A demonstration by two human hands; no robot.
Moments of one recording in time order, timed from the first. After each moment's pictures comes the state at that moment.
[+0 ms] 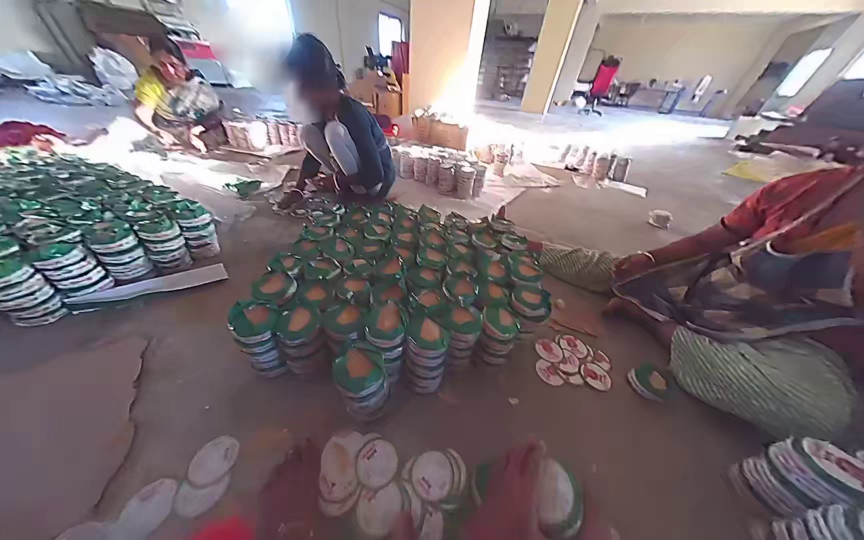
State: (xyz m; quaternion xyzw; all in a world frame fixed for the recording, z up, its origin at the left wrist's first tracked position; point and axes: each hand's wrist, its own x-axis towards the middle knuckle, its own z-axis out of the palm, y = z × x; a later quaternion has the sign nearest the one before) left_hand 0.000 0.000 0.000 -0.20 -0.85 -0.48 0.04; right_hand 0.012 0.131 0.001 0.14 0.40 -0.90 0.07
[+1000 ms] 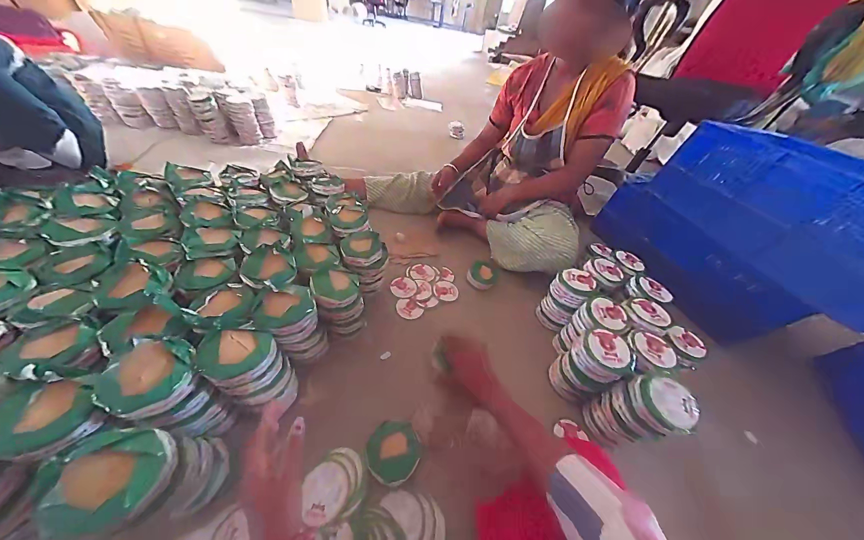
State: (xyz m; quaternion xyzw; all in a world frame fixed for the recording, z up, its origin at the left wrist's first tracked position) left_hand -0.050 -0.106 -0.002 0.03 -0.78 -0.61 0.11; right_hand -0.104 0.242 -0.047 0.08 0.99 -0.13 0.07
